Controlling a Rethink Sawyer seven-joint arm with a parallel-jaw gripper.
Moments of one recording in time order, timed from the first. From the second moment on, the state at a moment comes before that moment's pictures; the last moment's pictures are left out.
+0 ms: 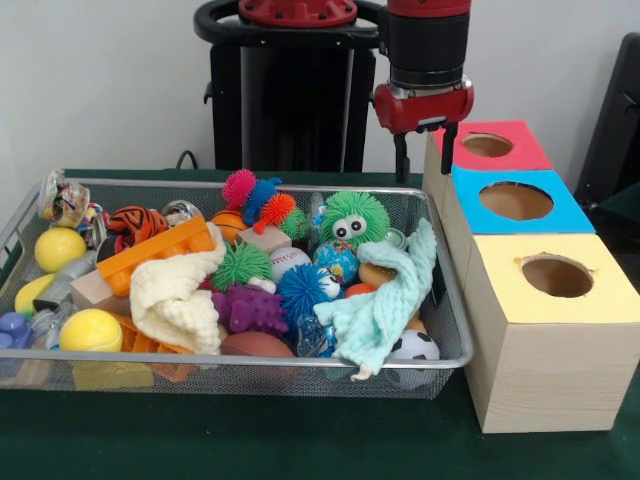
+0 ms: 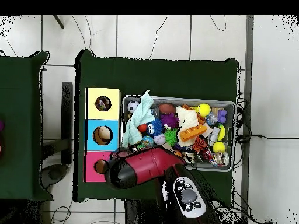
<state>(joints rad) -0.34 -0.81 0.33 2.02 -0.44 0.32 1.71</state>
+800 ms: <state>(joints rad) -0.39 -0.80 0.35 2.07 -0.43 0.23 1.71</state>
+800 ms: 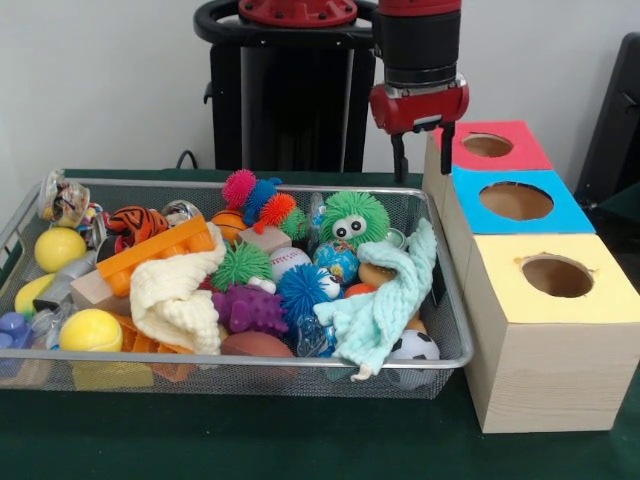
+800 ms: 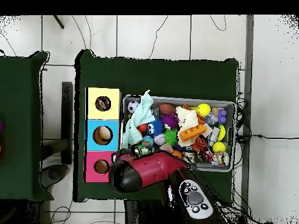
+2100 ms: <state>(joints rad) -0.32 -0.83 0.15 2.05 -0.50 0.17 1.71</state>
